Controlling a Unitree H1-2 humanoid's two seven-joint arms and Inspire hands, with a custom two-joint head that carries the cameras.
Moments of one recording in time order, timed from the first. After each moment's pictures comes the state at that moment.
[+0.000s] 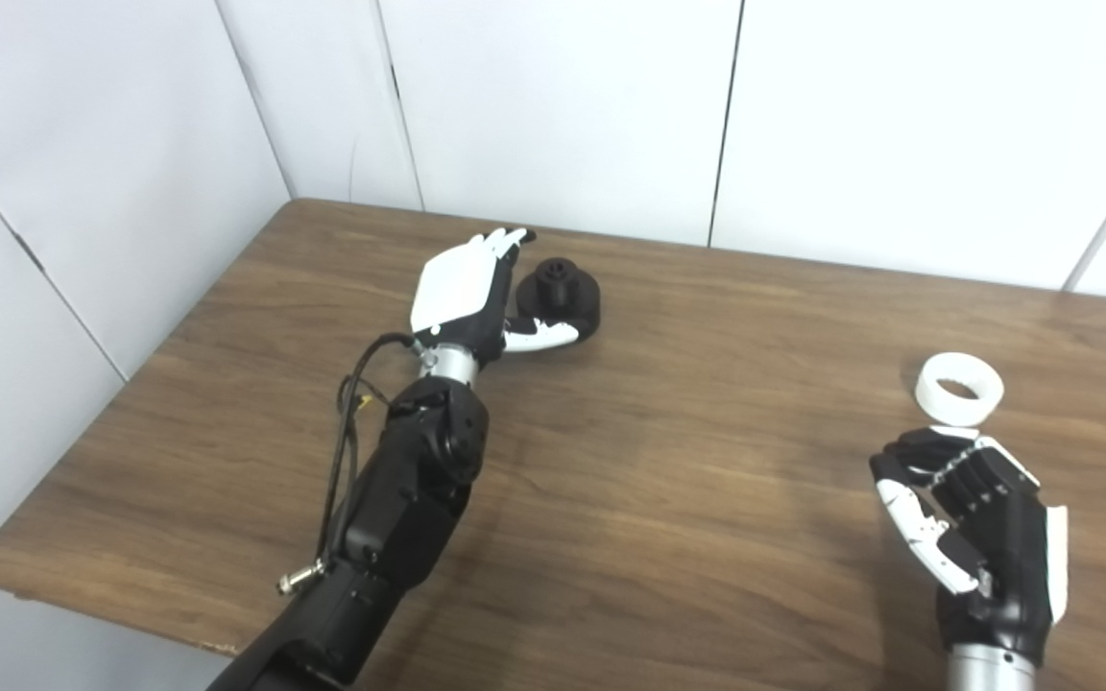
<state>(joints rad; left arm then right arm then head) -0.41 0.25 -0.14 0.18 0.85 0.36 0.07 0.06 0.11 0.04 -0.16 -0.12 -0.16 -0.14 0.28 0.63</state>
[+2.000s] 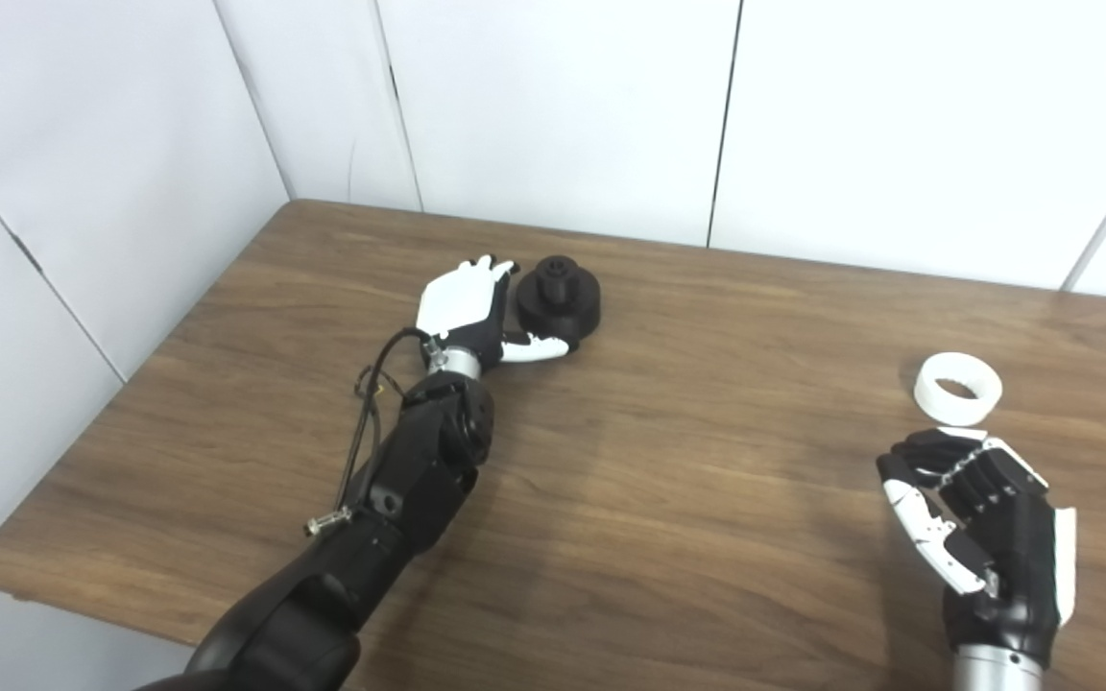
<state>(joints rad) -0.51 0.28 -0.24 0.48 0.76 0.40 0.16 0.07 0.11 0.03 -0.17 -0.13 -0.15 -0.15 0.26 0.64</state>
